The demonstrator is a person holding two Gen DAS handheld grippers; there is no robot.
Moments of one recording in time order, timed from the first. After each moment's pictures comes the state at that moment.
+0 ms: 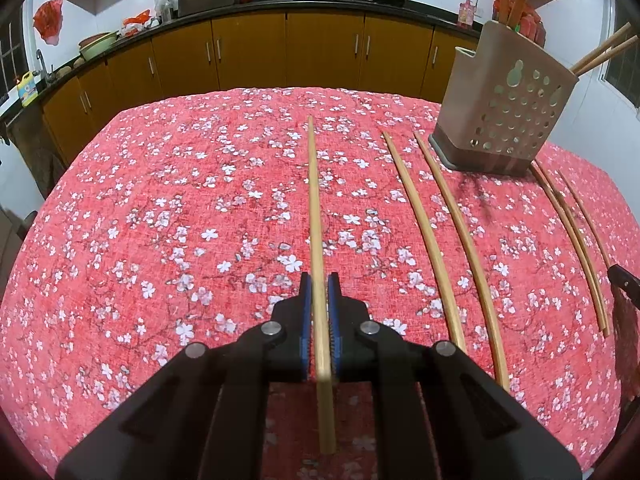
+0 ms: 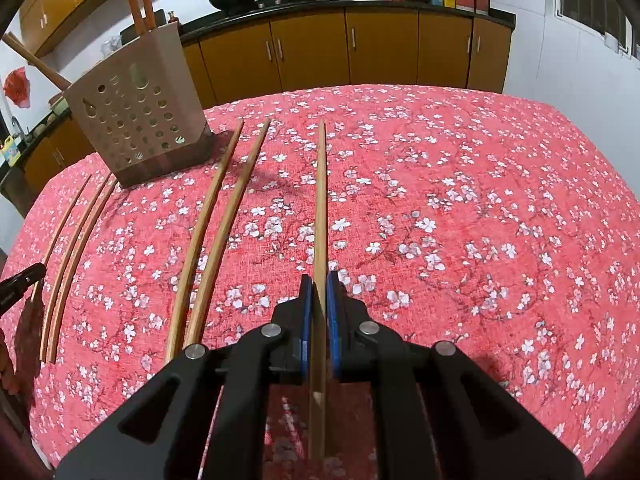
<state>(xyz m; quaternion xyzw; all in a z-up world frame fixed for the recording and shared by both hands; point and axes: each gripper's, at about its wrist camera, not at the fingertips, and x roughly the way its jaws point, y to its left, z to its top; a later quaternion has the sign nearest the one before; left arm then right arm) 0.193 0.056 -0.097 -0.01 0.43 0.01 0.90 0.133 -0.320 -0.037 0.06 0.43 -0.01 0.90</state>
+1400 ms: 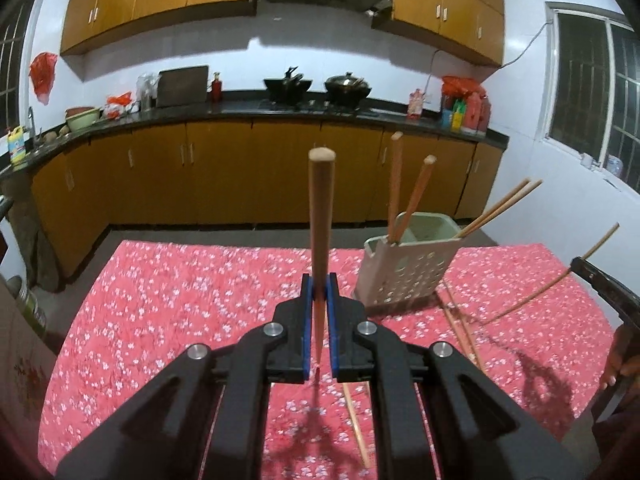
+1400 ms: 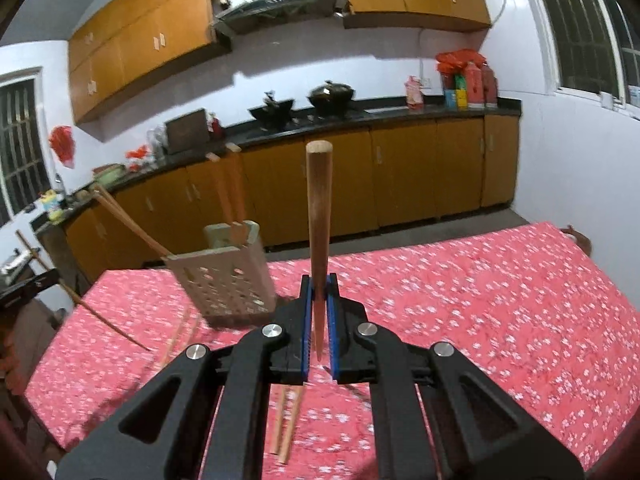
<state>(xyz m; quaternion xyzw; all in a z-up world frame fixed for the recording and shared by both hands) 0.157 0.049 0.078 -0.02 0.27 -0.07 0.96 0.110 -0.314 0.116 0.08 0.24 0.05 0.97</state>
